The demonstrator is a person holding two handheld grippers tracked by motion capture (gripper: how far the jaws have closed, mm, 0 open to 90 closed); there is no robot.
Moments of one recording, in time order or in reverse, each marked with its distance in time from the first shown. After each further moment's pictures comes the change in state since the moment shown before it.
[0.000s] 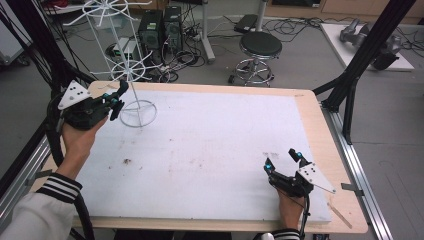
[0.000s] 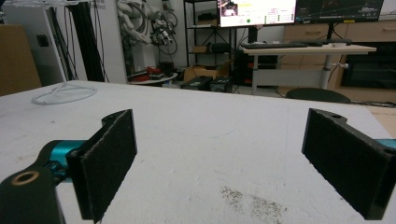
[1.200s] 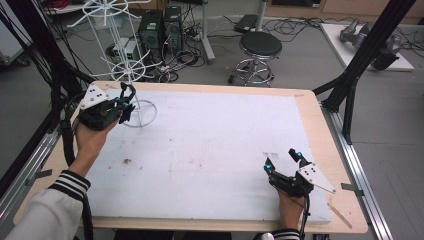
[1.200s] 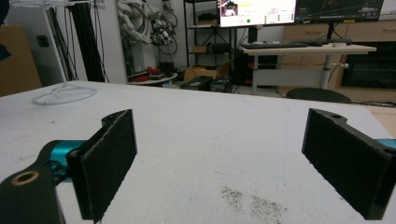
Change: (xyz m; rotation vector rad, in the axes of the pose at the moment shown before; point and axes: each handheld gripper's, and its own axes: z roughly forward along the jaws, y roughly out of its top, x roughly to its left) left arm -0.013 -0.009 0.026 0.086 -0.007 0.054; right arm 0.000 0.000 0.000 -0.001 0.000 0.004
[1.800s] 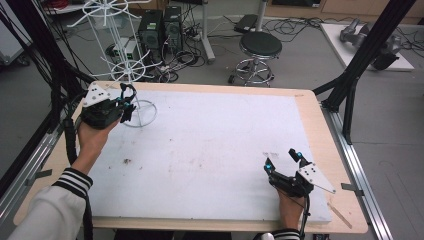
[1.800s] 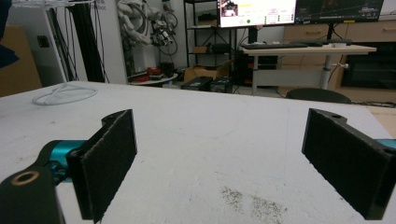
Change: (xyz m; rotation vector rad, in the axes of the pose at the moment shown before) left arm 0.006 -0.006 0.009 0.021 -0.006 -0.027; right arm 0.000 0.000 0.000 -0.004 0.001 -0.005
